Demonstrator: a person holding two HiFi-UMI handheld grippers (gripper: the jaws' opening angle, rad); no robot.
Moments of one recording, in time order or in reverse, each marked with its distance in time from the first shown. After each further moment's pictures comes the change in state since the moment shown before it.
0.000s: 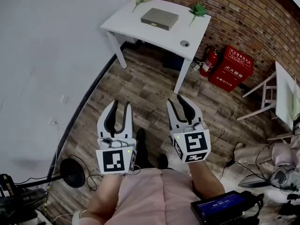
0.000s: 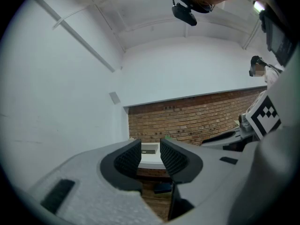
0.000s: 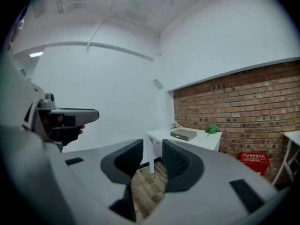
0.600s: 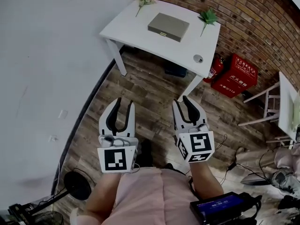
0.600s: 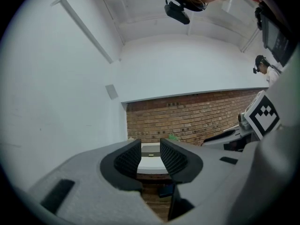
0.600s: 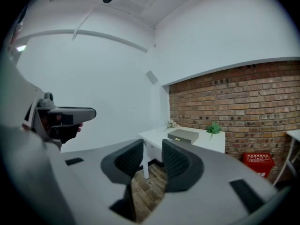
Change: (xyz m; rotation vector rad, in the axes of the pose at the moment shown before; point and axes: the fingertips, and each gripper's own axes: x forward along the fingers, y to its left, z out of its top) left arm 0.136 0.121 -0.028 -0.029 0.030 -0.098; right arm 0.167 -0.001 0.014 0.020 0.035 -0.100
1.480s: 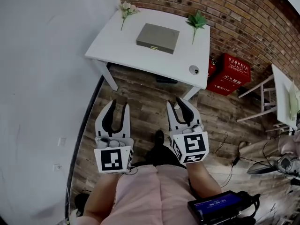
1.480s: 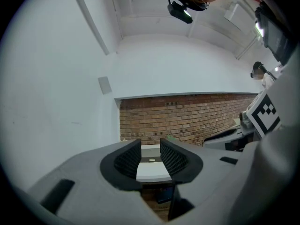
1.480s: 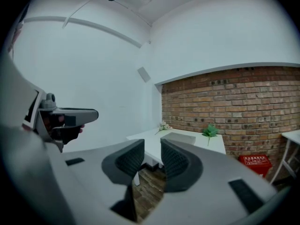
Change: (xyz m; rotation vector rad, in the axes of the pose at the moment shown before) left arm 0.114 0.067 -0.008 0.019 -0.041 -0.128; right arm 0.102 -0.015 0.022 0.002 -0.006 -0.129
